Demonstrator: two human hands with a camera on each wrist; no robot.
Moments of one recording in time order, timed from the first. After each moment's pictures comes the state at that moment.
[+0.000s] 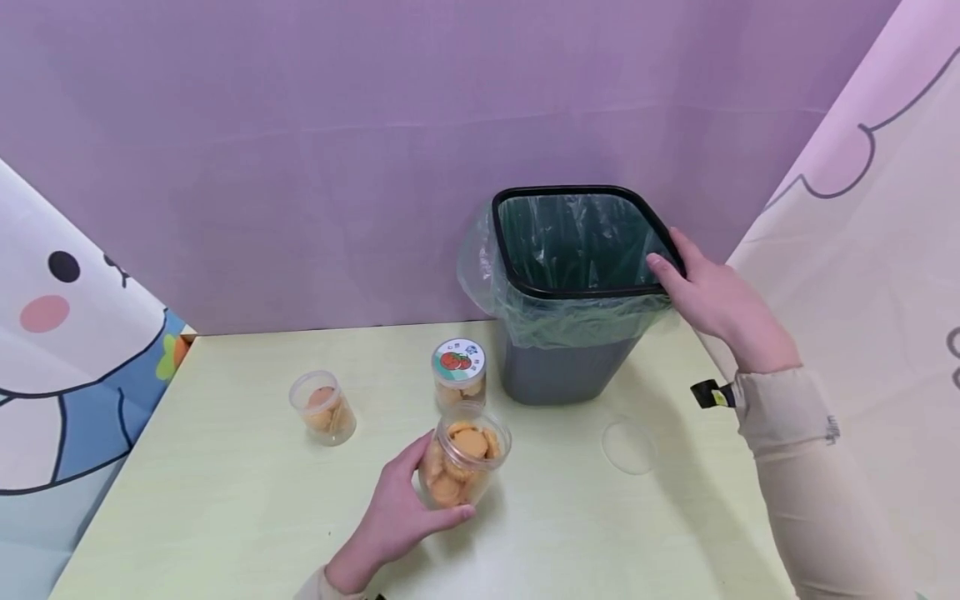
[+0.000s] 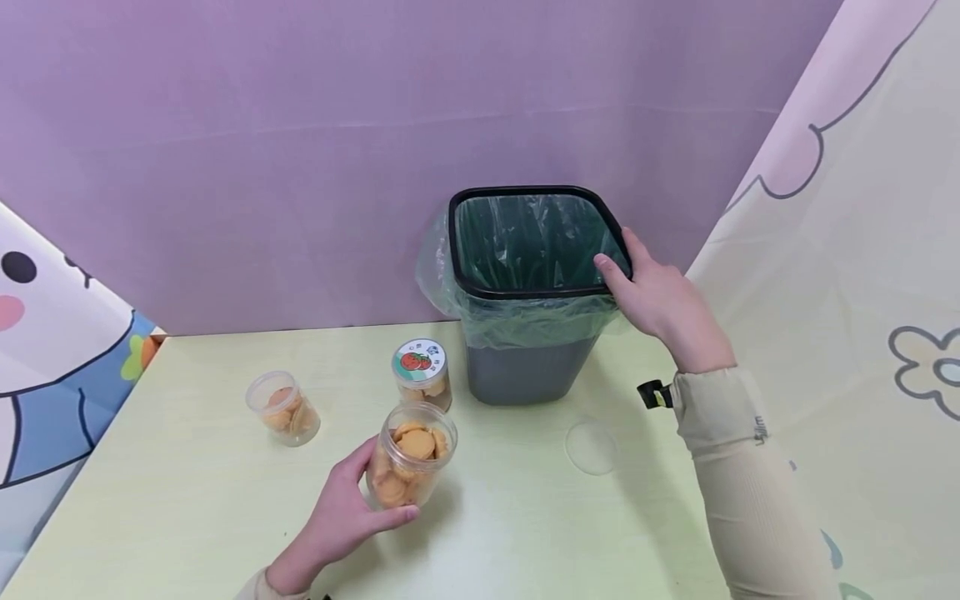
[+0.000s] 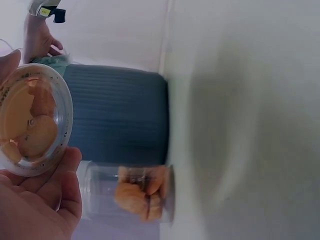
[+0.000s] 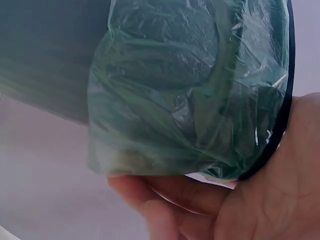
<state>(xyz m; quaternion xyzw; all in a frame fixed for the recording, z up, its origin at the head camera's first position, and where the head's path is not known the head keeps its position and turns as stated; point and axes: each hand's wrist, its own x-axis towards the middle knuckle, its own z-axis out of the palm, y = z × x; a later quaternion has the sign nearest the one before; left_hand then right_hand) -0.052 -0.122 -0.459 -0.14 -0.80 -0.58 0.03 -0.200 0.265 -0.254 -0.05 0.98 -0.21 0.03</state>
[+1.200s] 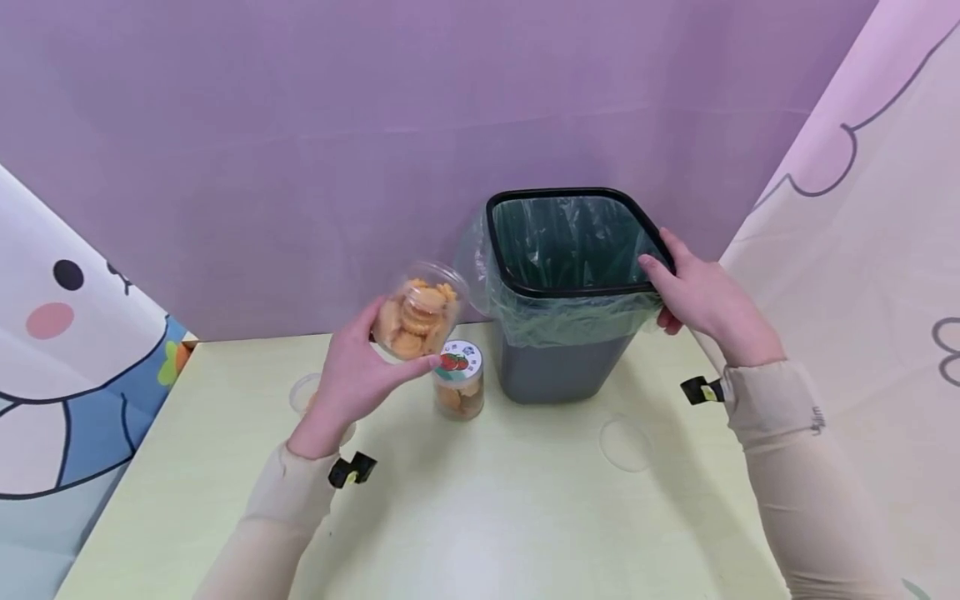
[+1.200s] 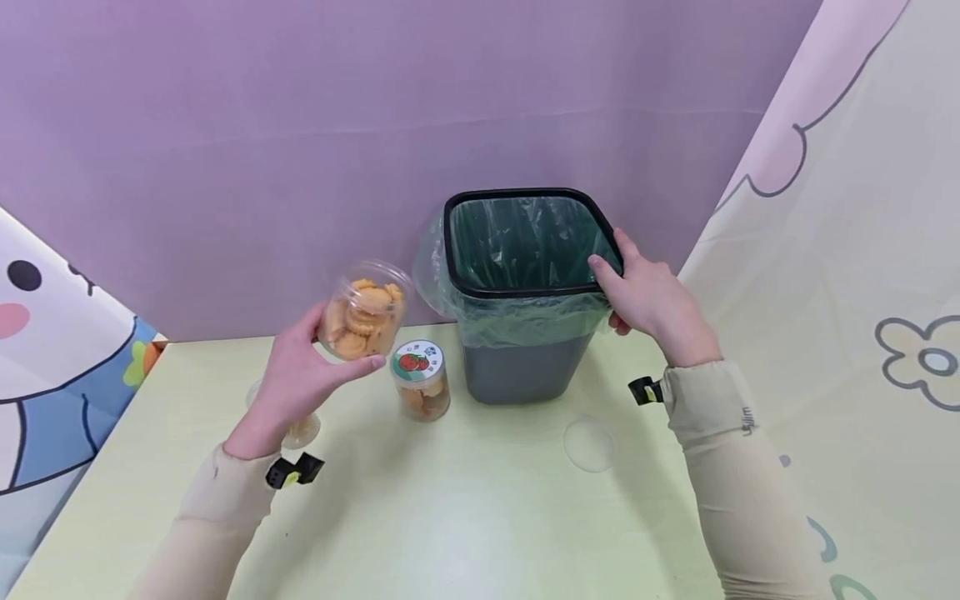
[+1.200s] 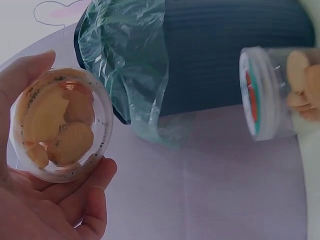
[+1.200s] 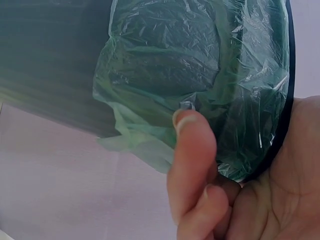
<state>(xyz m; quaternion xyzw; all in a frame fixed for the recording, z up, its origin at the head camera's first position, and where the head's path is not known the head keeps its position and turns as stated) -0.142 -0.150 -0.327 -0.14 -0.86 -0.47 0.15 -0.197 0.265 -0.256 -0.03 0.97 -0.25 0.04</state>
